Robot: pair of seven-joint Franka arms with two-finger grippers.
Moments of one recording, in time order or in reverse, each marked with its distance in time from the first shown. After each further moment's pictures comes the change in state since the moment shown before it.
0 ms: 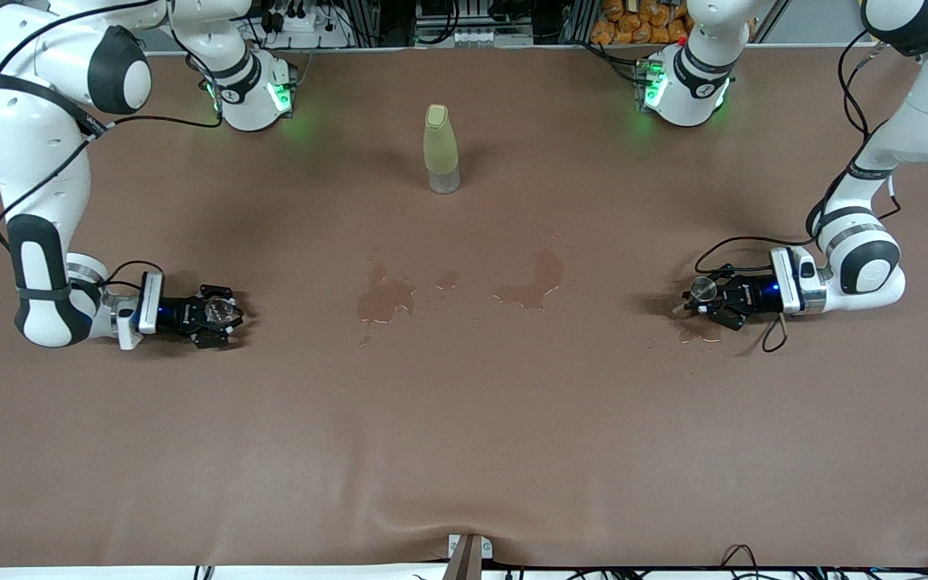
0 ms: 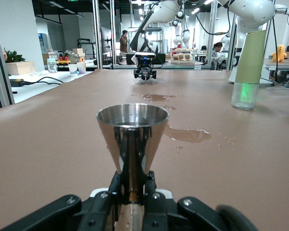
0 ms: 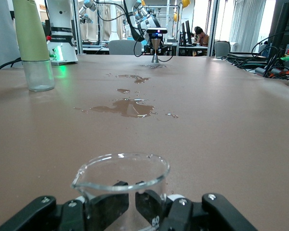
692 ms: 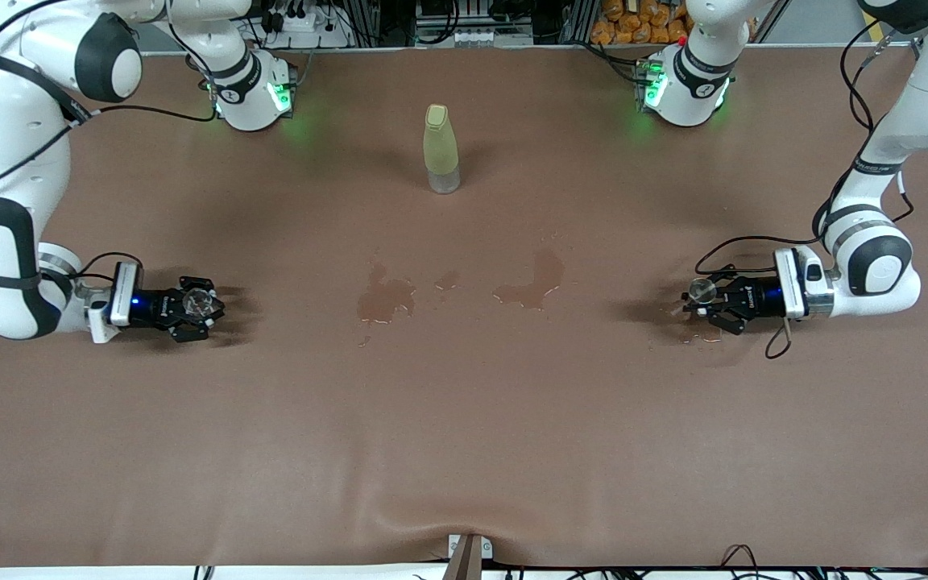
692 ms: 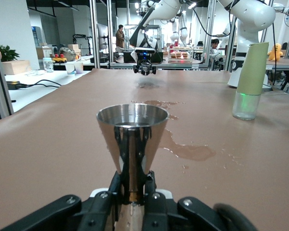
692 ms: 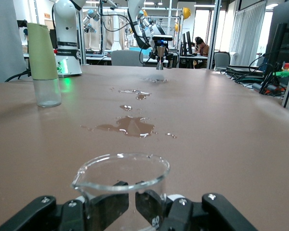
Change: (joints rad) left arm -0.017 -0.078 -0.023 0.001 -0.002 -0.002 -0.087; right arm 0.002 -0.047 -0.052 -0.010 -0.008 -0.087 0.010
